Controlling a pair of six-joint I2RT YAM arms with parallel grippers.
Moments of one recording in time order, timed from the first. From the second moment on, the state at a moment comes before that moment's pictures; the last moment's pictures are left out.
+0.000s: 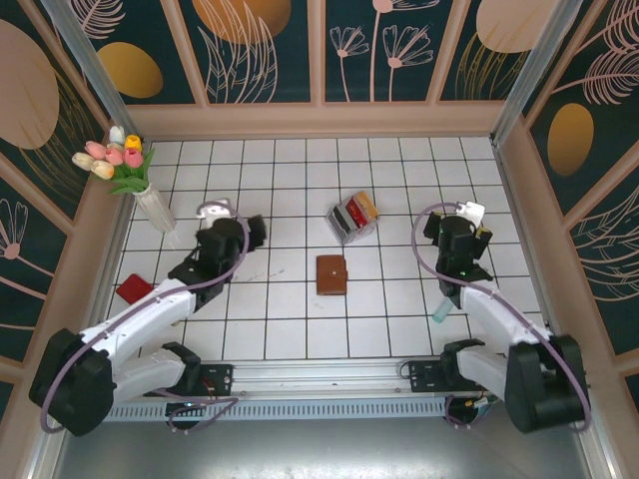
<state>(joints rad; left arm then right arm) -0.51 1.09 0.58 0.00 -0.51 -0.52 0.18 1.11 0.41 0.24 0.52 0.22</state>
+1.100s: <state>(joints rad) -0.05 1.52 0.20 1.20 -0.30 -0.06 0.01 1.53 0.20 1.15 0.13 0.10</state>
